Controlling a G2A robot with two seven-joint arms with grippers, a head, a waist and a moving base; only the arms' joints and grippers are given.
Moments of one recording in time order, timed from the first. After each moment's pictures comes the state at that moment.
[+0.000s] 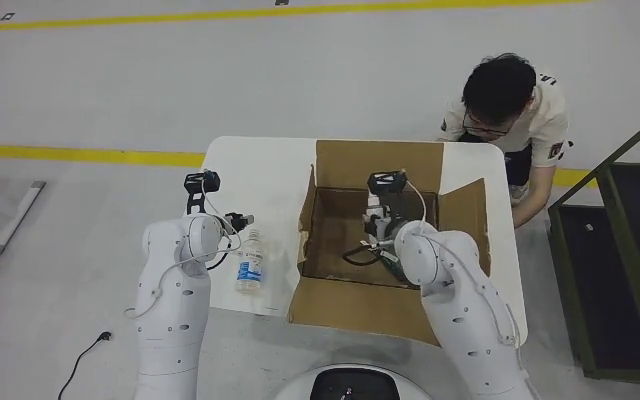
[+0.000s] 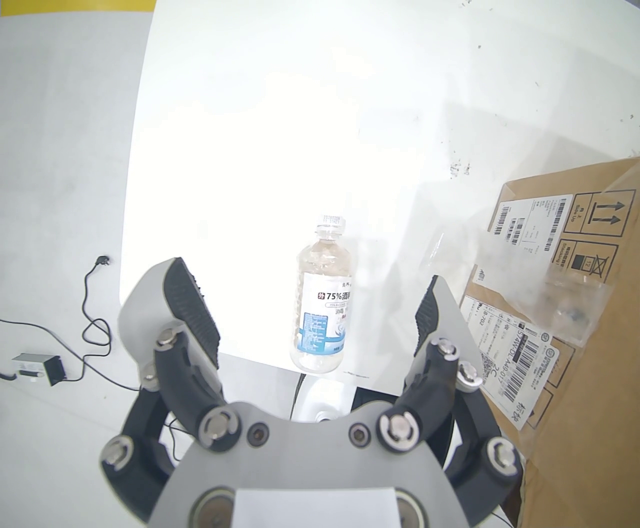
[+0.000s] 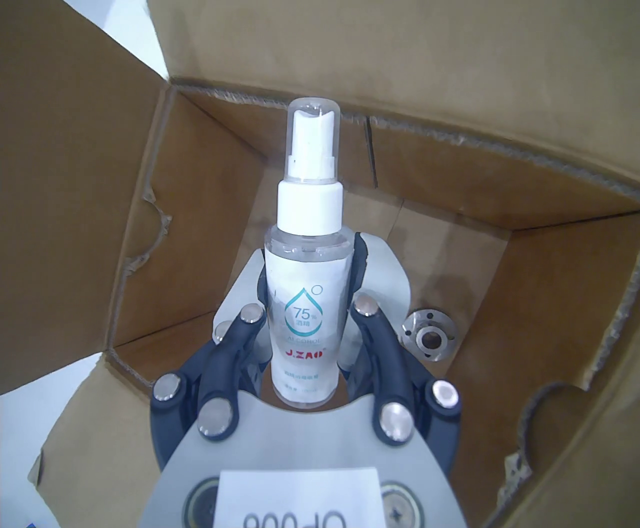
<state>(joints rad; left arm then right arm) 0.95 -1.54 -1.57 -1.53 1.47 0.07 -1.24 -1.03 -1.45 1.25 -1.75 -1.25 0.22 1.11</state>
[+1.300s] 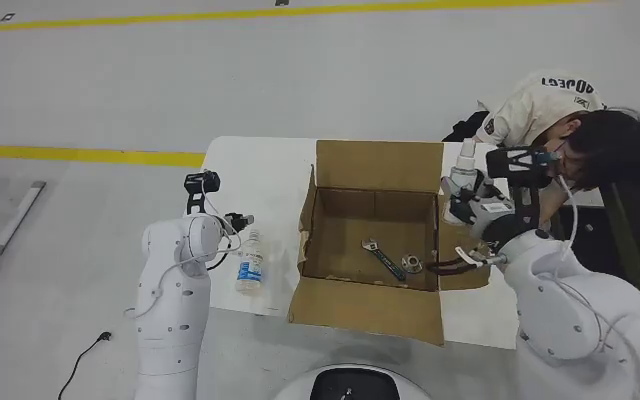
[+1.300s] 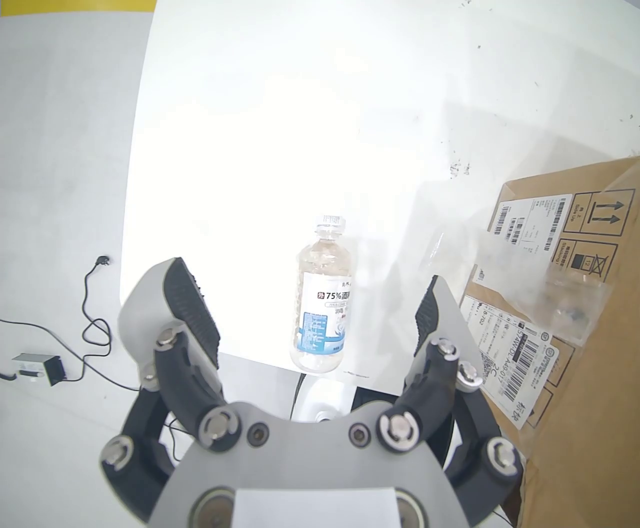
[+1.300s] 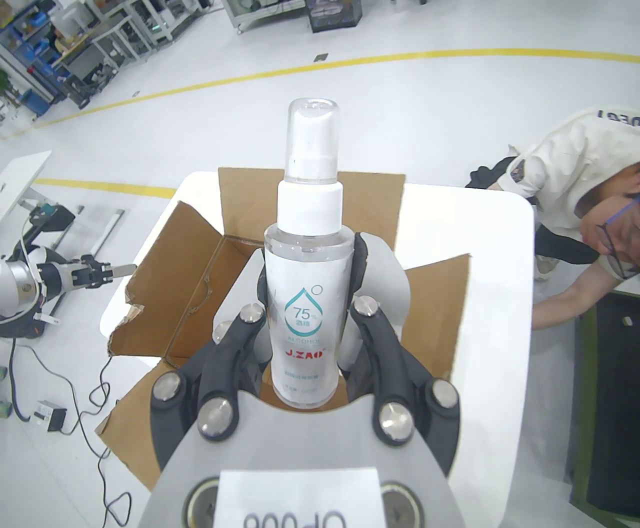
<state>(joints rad) 0.95 -1.54 -1.57 -1.53 1.47 0.07 -1.24 -1.23 -1.39 1.63 -2.35 -1.18 0.12 1.15</state>
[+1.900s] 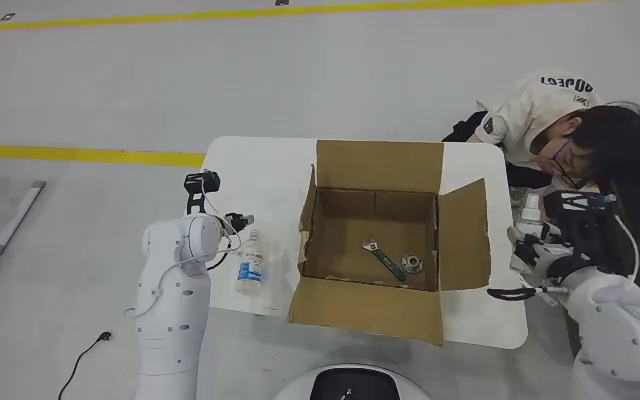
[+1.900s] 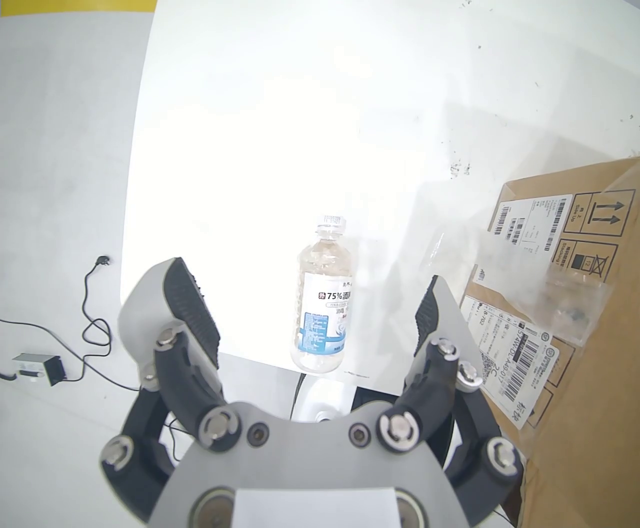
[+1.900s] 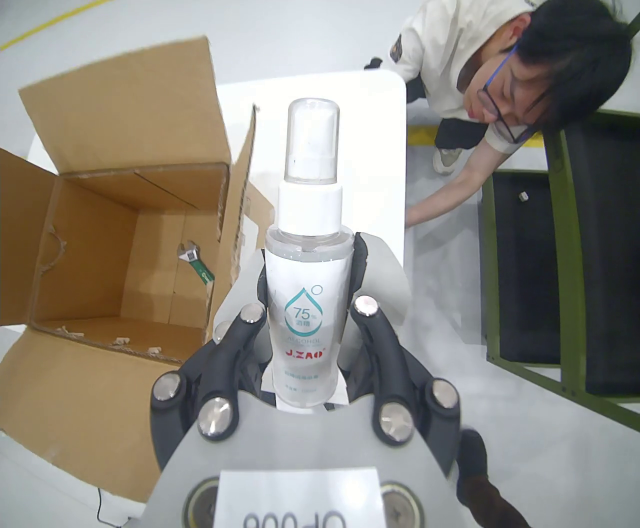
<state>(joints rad) 0.95 -1.54 -1.57 -1.53 1.47 0.07 -1.24 -1.43 -1.36 1.90 -2.35 -1.22 0.02 1.34</state>
